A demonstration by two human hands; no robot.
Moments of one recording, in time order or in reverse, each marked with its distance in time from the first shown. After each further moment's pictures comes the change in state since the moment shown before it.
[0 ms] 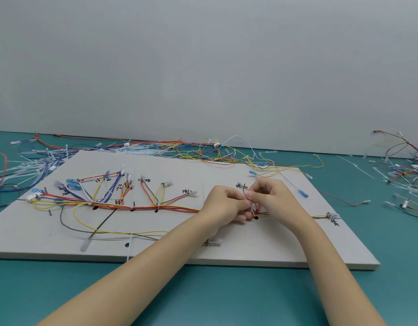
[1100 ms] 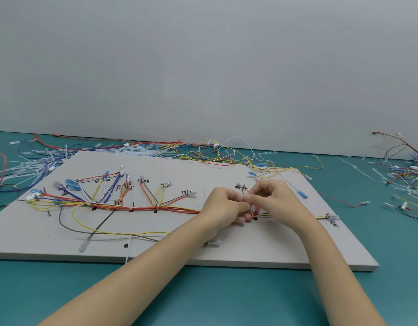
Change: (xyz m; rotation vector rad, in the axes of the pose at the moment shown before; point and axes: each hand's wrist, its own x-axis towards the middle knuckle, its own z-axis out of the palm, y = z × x) left_hand 0.001 -0.003 0.001 0.054 0.003 0.000; right_hand -0.003 -0.003 -0.006 -0.023 -0.035 0.018
